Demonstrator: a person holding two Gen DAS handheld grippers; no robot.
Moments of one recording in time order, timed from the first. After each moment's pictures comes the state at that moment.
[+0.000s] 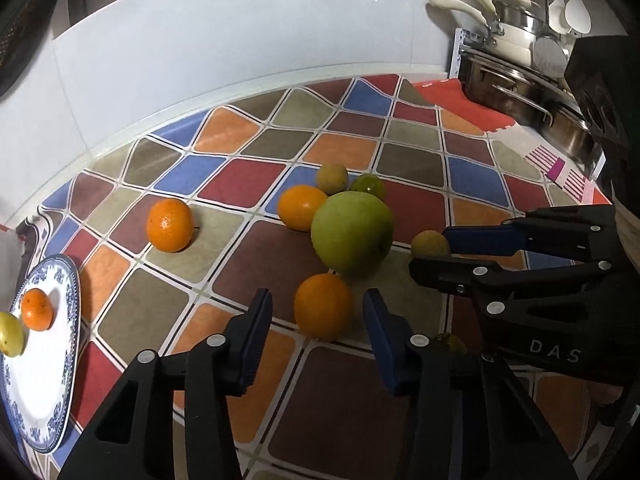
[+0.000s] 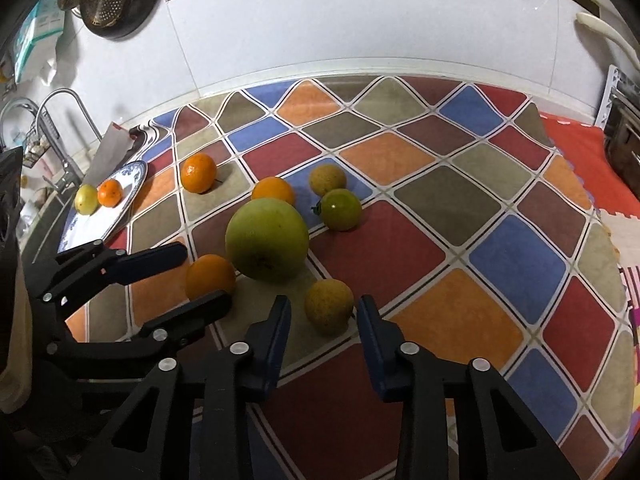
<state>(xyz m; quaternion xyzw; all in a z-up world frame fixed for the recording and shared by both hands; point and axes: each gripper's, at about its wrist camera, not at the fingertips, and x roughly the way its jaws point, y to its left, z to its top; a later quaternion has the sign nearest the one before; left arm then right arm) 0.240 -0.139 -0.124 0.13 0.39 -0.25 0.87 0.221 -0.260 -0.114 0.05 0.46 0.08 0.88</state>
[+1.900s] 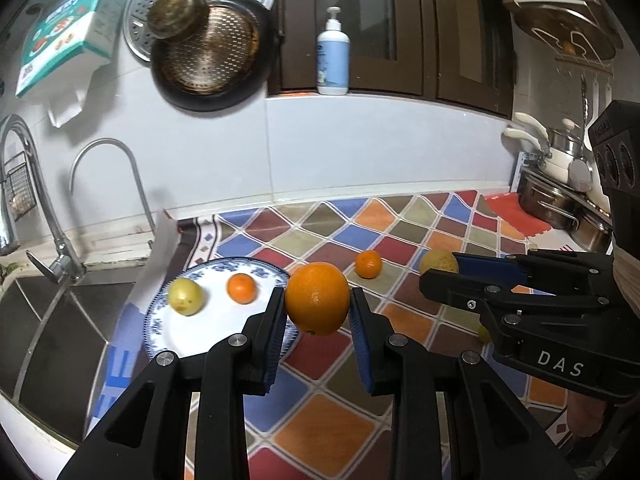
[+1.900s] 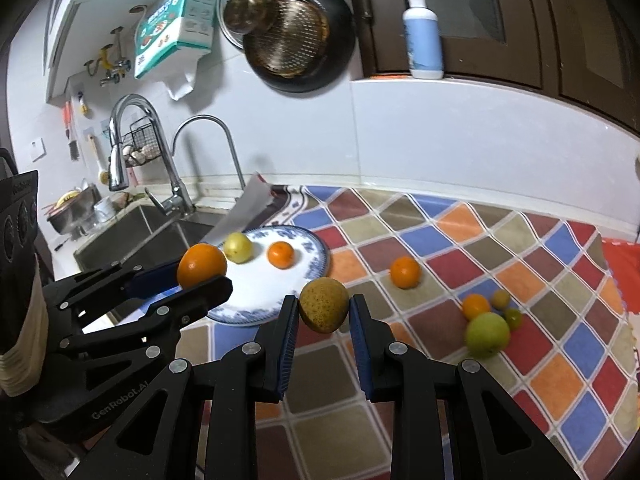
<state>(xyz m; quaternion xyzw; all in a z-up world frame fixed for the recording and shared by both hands) 0.149 0.049 -0.012 0.04 0.27 -0.13 0.95 0.160 -0.101 -0.002 0.02 0.31 0.20 0.93</state>
